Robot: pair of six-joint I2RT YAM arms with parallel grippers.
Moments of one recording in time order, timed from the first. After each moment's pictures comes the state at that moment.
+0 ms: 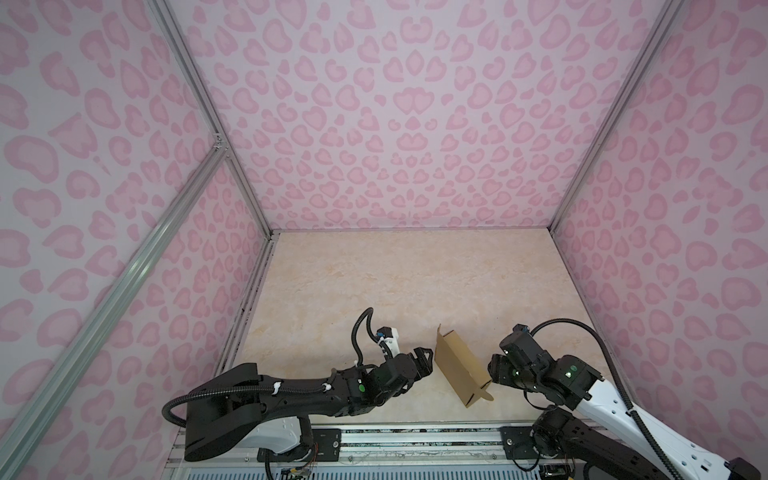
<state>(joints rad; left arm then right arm) -1.22 1.33 0.51 0.17 -0.39 -1.33 0.70 0.75 0.54 -0.98 0.18 0.88</state>
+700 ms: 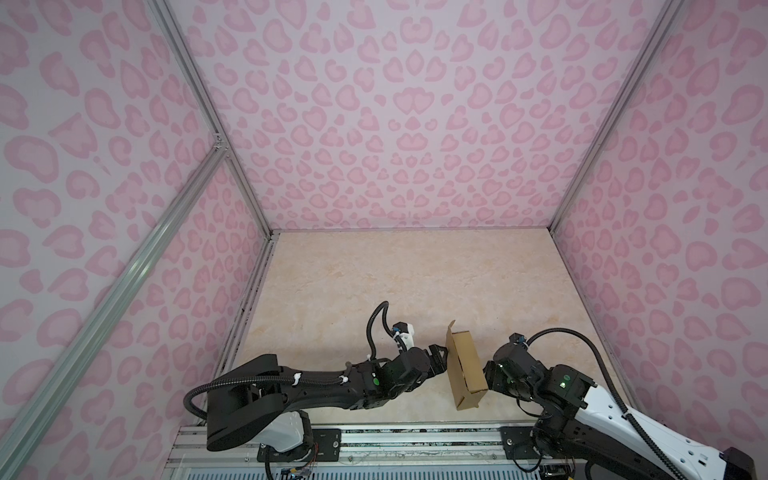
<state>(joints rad) -1.22 1.44 0.62 0.20 -0.32 -1.30 0.82 0.71 0.46 -0.88 0.18 1.06</state>
